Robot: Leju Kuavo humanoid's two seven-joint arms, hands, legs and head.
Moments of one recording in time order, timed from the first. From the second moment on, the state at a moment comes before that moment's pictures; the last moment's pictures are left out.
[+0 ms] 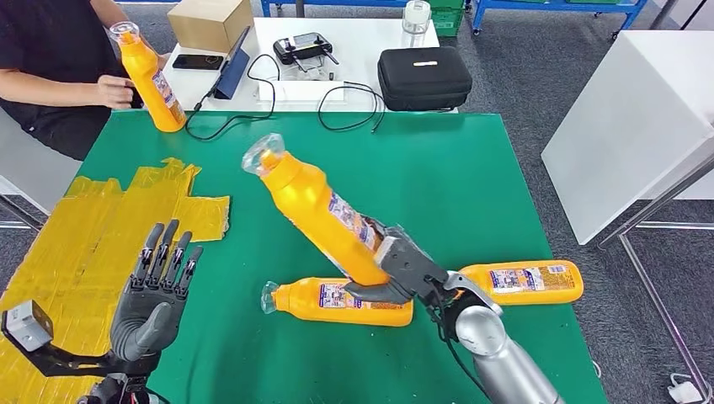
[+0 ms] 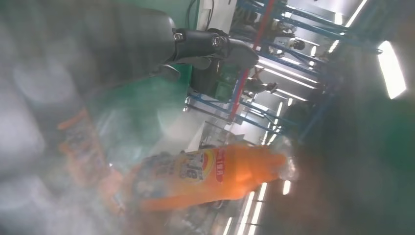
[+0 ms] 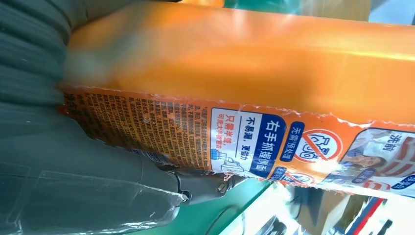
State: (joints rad) left arm 0.18 -0.08 0.08 -1.74 0.63 -0.53 -0.19; right arm -0.25 -0.09 0.52 -1.49 0.15 0.18 0.03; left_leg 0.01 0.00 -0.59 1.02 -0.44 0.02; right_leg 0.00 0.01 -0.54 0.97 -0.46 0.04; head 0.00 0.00
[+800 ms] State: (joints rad) left arm 0.13 -0.07 0.08 -1.66 0.63 -0.46 -0.17; right arm -0.46 0.18 0.89 -1.19 0.27 0.16 0.09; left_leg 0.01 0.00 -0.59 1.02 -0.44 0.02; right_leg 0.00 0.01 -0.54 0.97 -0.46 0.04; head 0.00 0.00
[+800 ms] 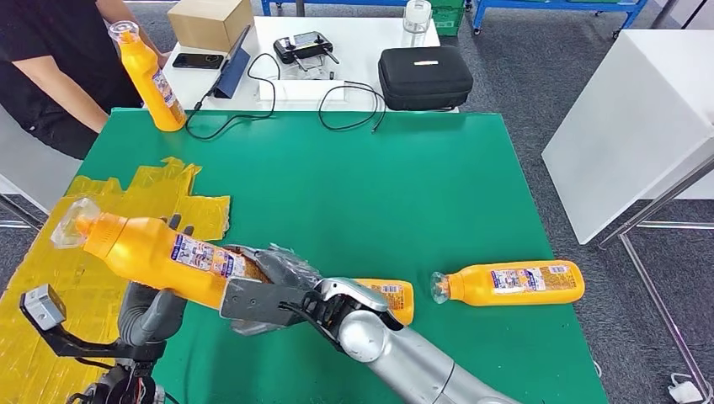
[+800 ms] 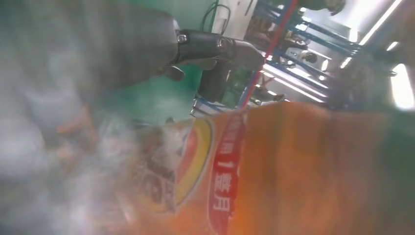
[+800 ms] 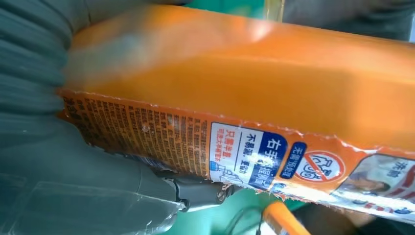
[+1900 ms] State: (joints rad) left arm 0.12 -0.07 0.09 -1.61 0.58 -0.45 -0.22; right arm -0.52 0.25 1.01 -0.98 0.26 0.16 0.09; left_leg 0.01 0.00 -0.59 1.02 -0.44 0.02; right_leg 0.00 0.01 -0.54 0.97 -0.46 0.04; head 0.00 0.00
